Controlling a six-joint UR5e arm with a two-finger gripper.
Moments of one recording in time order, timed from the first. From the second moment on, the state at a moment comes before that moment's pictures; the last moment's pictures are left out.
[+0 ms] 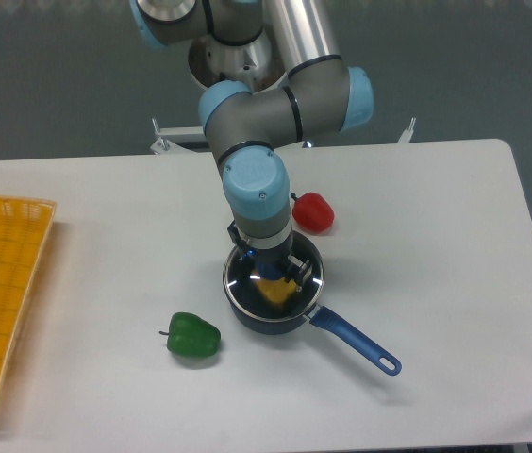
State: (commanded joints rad) arm 2.37 -1.93 -1.66 -1.17 1.66 0.94
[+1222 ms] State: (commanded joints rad) arm 2.38 -1.91 -1.60 -1.18 1.68 0.94
